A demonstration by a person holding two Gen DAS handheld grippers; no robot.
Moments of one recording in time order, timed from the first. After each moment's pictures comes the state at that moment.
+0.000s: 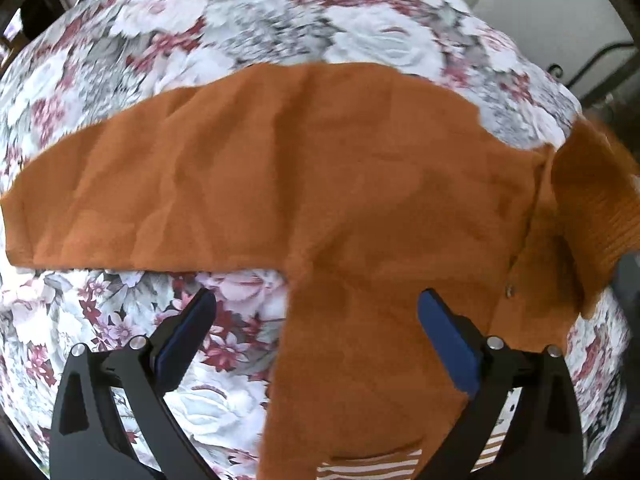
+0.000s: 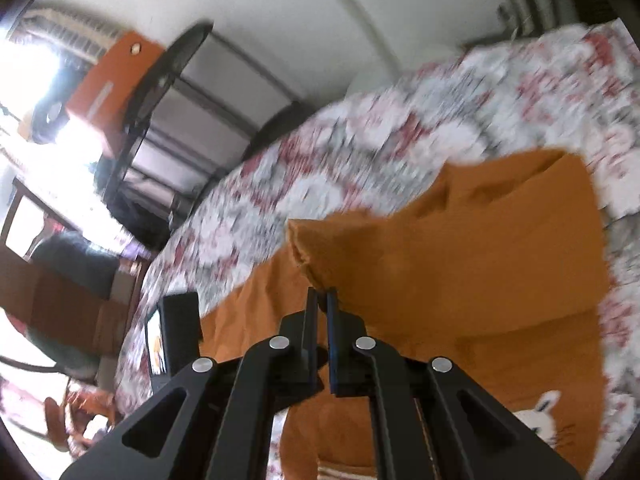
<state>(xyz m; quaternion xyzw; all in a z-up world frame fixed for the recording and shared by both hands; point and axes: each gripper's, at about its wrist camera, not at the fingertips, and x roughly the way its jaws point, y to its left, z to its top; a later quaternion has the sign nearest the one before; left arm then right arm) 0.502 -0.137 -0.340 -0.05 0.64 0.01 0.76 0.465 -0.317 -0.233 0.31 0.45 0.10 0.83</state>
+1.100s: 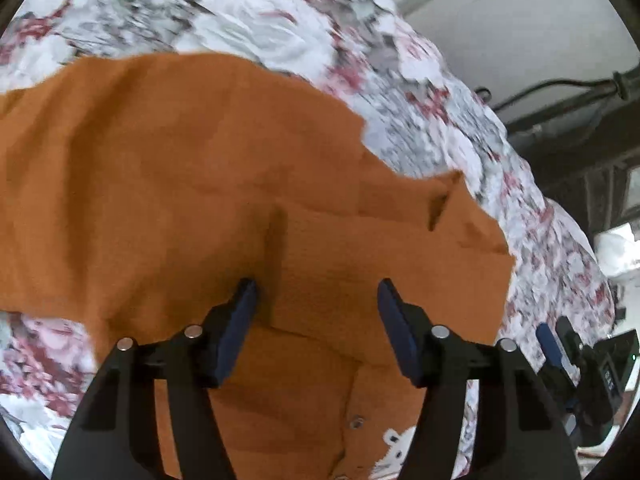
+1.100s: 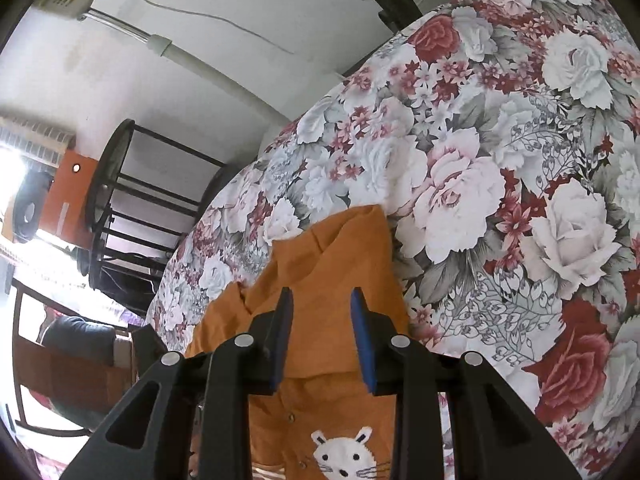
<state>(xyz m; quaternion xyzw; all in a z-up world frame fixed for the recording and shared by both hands) 0.533 -0.183 -0.360 -0.19 0.62 -0.12 0.75 0.423 -0.510 -0.244 0.39 0.41 0.01 0.82</state>
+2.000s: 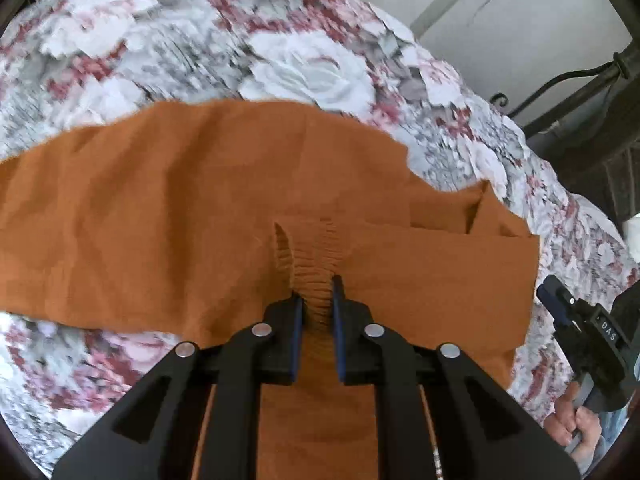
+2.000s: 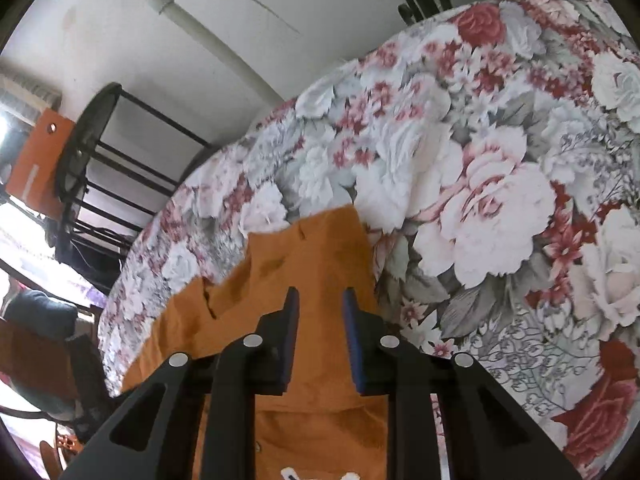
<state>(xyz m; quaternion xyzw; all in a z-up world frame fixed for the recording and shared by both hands) 0.521 -0.155 -0.340 -0.12 0.59 -0.09 0.79 0.470 -0.481 -0.277 0.32 0.44 -0.01 0.84</state>
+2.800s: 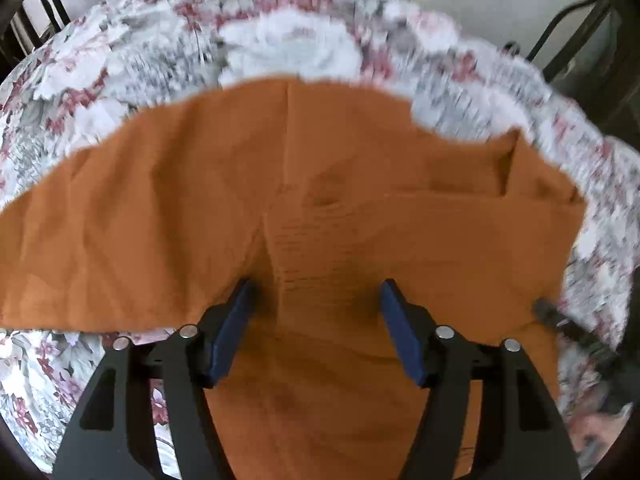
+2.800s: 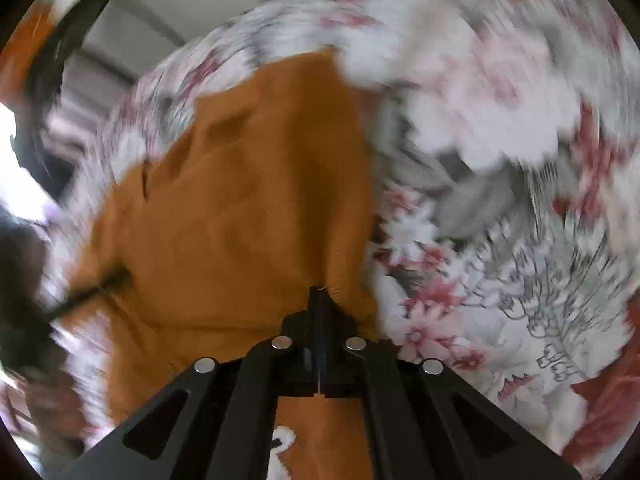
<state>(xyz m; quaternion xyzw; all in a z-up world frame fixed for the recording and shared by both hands) 0.511 -0.189 -0.355 0.00 0.61 -0.07 0.79 0.457 -0.472 -0.327 0.26 0.55 0.02 0.79</state>
